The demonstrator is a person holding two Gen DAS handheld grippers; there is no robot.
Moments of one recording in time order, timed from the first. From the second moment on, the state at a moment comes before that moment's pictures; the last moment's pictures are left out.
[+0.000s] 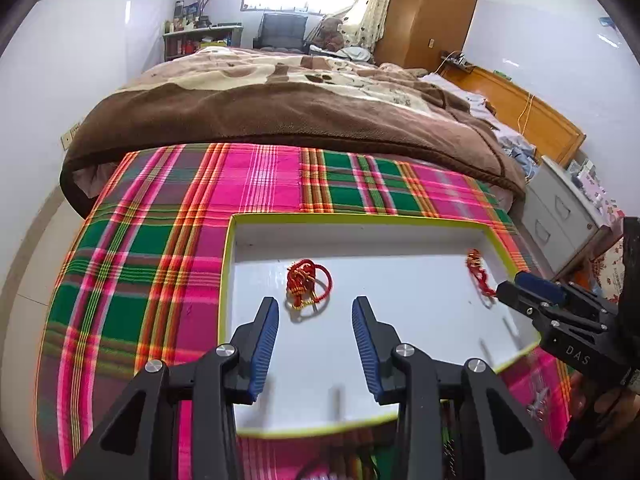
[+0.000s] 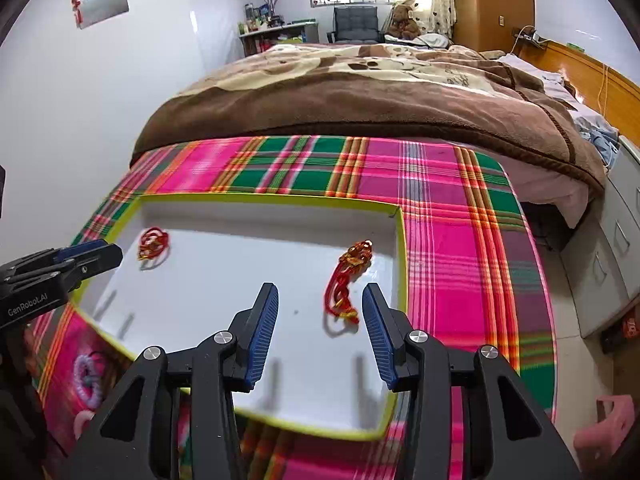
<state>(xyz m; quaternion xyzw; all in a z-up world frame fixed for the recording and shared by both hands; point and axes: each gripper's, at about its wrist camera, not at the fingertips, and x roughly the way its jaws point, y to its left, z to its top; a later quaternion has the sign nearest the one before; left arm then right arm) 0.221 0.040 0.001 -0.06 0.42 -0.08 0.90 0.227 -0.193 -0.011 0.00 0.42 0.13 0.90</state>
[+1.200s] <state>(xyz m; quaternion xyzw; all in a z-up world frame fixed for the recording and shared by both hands) 0.056 0.068 -0.024 -0.10 0.43 -0.09 0.89 0.079 -0.188 -0.036 0.01 0.44 0.17 0.88</state>
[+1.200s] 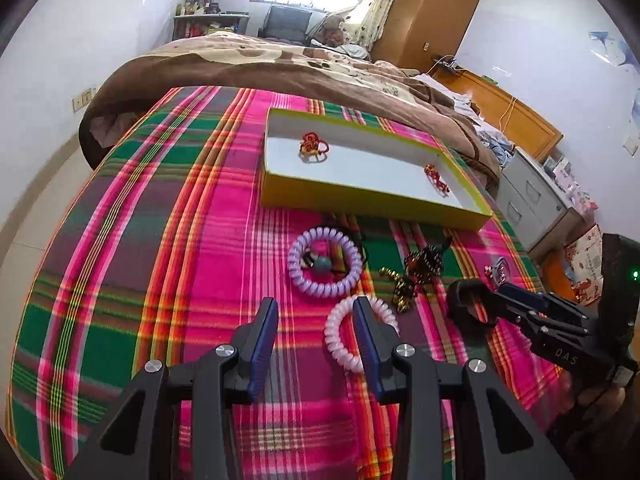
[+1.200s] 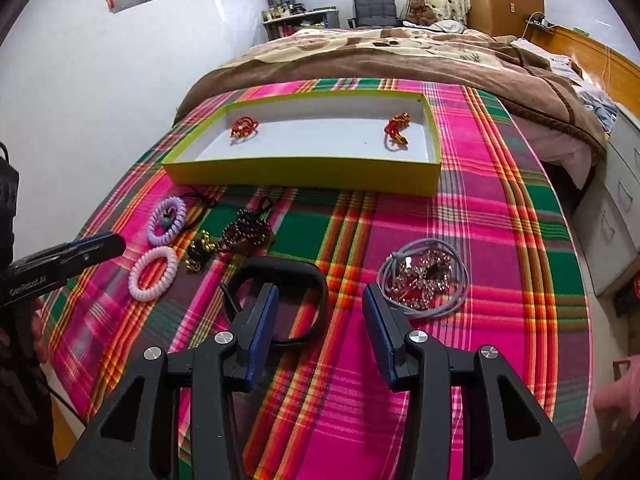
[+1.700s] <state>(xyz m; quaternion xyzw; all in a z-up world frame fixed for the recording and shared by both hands) 0.058 0.043 -0.039 -0.03 0.46 -0.09 0.88 0.077 -0.179 -0.043 -0.01 0.46 0.16 0.87</state>
